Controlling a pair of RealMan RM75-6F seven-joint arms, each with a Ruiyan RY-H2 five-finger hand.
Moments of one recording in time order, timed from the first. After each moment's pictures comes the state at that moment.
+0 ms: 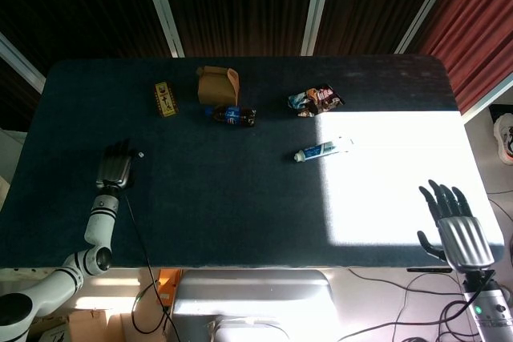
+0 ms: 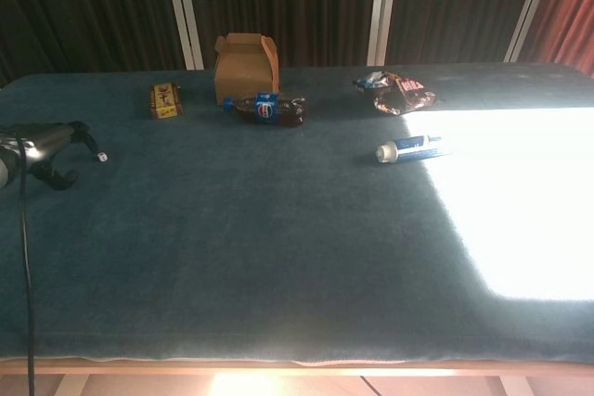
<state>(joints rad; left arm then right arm) -0.74 -1.76 -0.27 -0.74 0.89 0.71 0.39 0.12 -1.12 0.03 -1.62 -1.52 1.41 -0.13</state>
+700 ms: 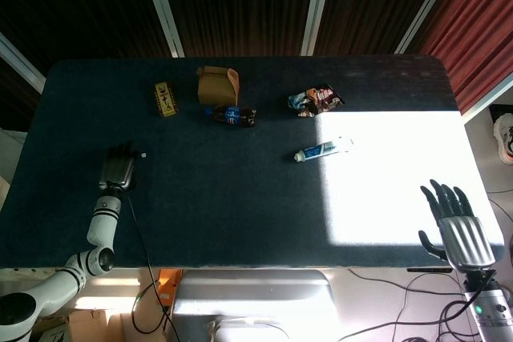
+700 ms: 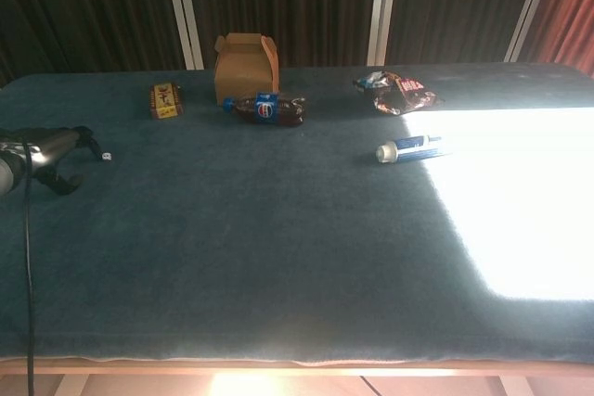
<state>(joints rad) -0.74 -1.77 -0.26 -0.73 0.89 0.71 0.40 0.12 -1.13 0.03 -1.62 -1.51 1.41 -0.14</state>
